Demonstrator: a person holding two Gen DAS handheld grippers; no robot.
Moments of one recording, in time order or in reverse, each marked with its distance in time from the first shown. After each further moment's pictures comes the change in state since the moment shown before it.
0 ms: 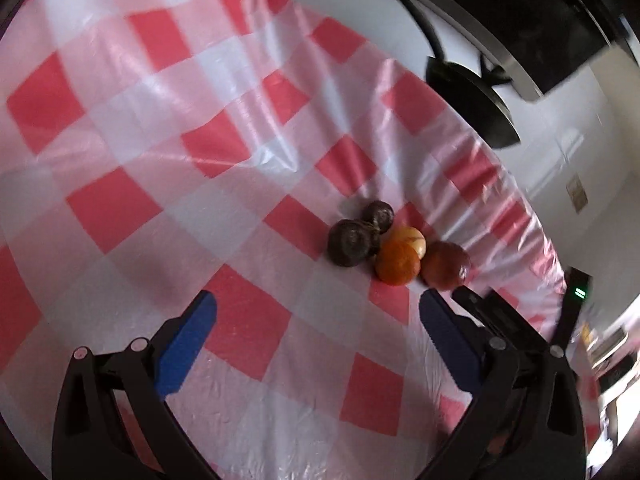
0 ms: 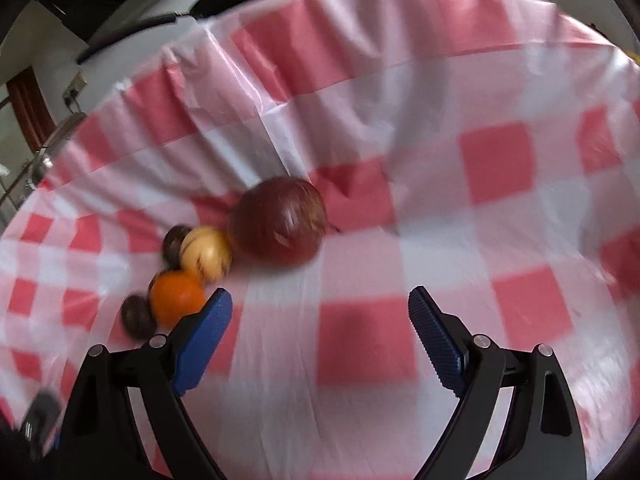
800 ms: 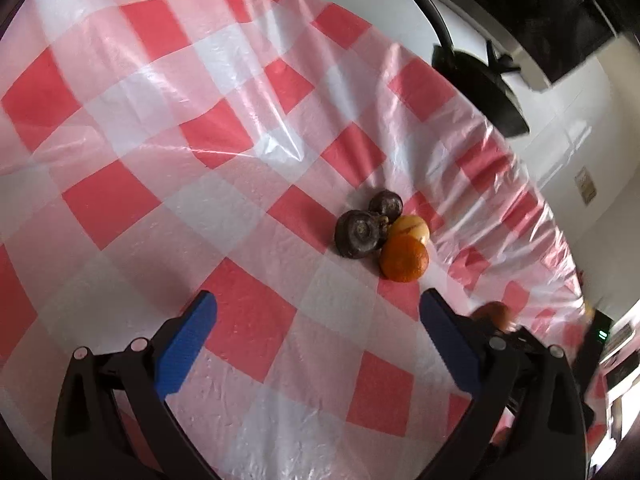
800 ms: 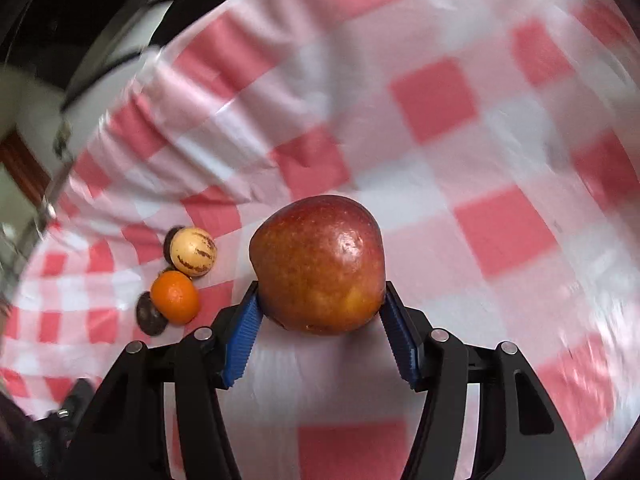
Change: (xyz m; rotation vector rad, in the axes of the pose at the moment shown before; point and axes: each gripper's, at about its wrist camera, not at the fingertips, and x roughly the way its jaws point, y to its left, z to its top) left arm 0.012 -0.008 0.000 0.054 0.037 0.049; right arm -0.026 -0.057 -0.038 0.252 -0.002 0.089
